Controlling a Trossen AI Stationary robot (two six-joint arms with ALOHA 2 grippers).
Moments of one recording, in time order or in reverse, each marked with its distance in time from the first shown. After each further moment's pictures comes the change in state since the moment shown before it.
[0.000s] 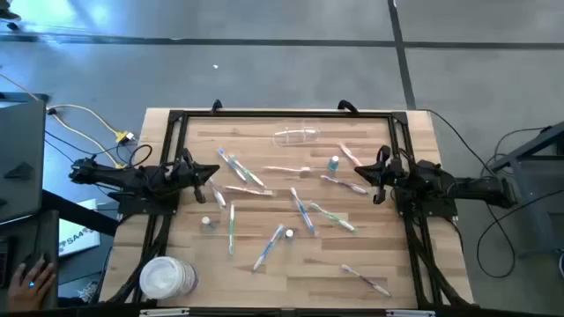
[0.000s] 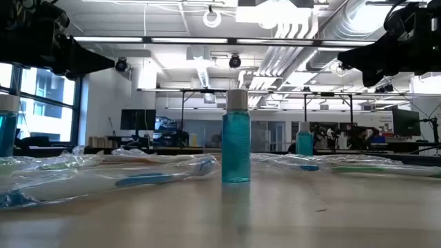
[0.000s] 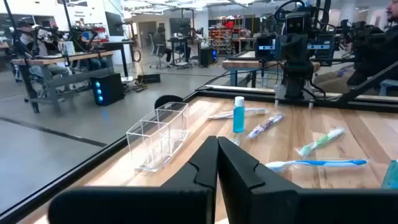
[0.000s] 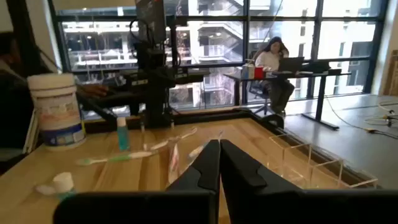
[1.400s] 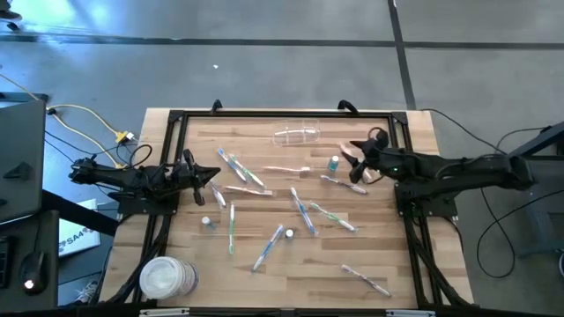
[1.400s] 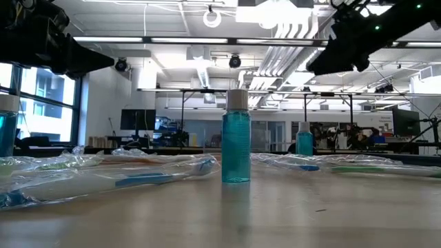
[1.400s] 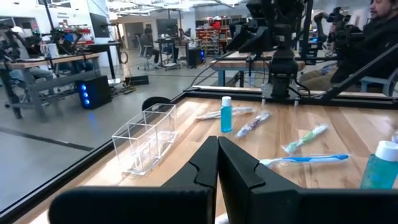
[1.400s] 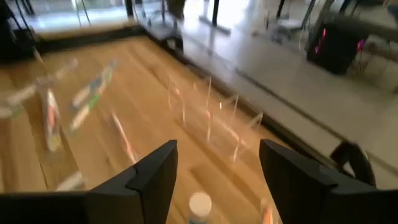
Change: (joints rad) left arm 0.000 0.000 -0.002 0.004 0.058 0.017; right arm 0.000 0.709 0.498 -0.346 0.438 0.168
